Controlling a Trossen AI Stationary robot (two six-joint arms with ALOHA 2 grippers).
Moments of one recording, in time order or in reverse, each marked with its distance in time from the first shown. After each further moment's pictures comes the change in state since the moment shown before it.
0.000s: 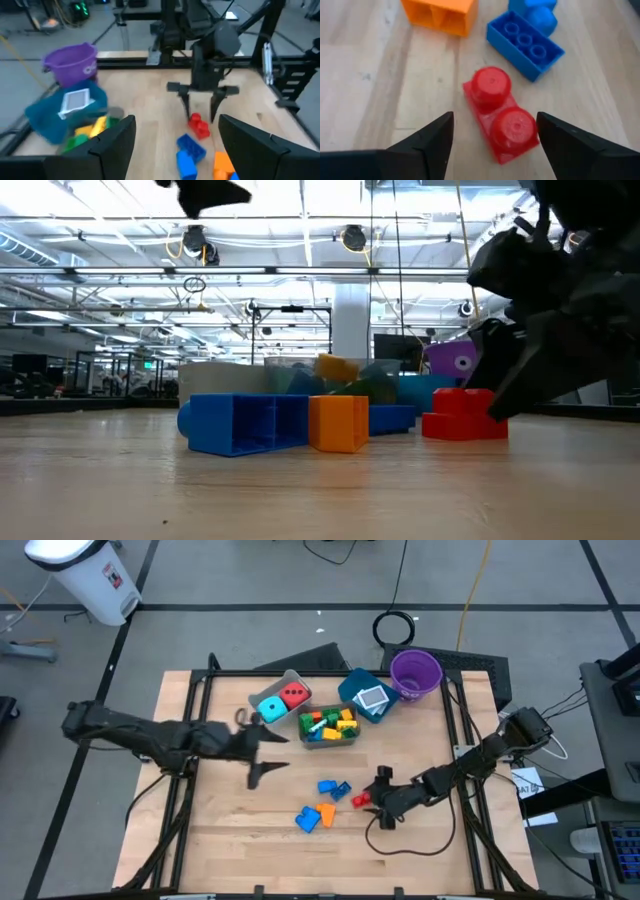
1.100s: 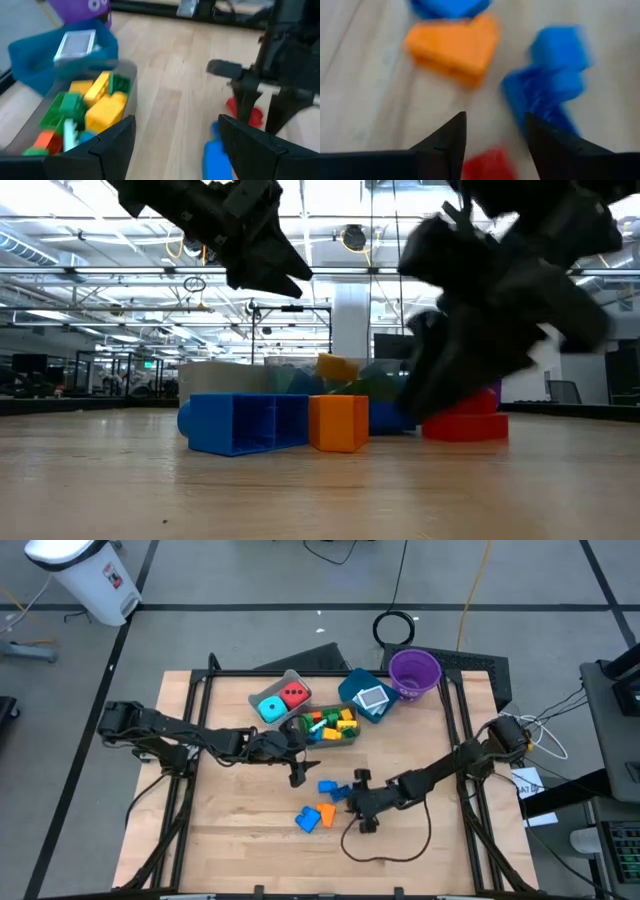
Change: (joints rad) left arm 0.087 0.454 0.070 0.161 -0.051 -0.138; right arm -0.072 0.196 0.280 -0.116 -0.088 -0.130
